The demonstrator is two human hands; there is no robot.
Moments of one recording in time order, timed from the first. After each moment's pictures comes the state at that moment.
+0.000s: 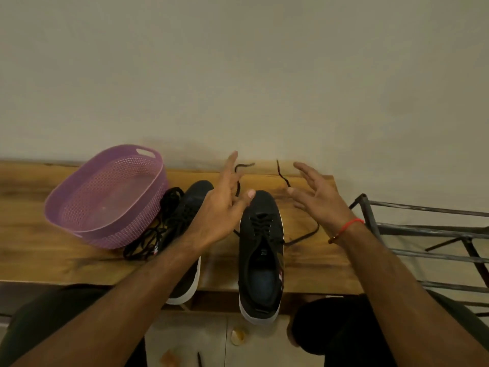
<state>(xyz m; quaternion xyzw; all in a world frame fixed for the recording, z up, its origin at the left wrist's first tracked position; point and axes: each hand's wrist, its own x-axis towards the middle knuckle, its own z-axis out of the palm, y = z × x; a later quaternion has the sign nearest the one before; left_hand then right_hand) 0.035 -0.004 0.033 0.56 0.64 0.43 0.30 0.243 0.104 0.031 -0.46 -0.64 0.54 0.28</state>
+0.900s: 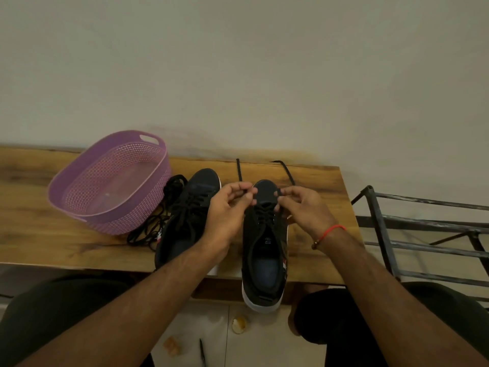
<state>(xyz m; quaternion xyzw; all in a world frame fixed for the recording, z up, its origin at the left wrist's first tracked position) 0.062 -0.015 0.000 0.33 0.63 0.57 0.41 0.215 0.070 0.009 -0.52 -0.62 0.54 0.23</state>
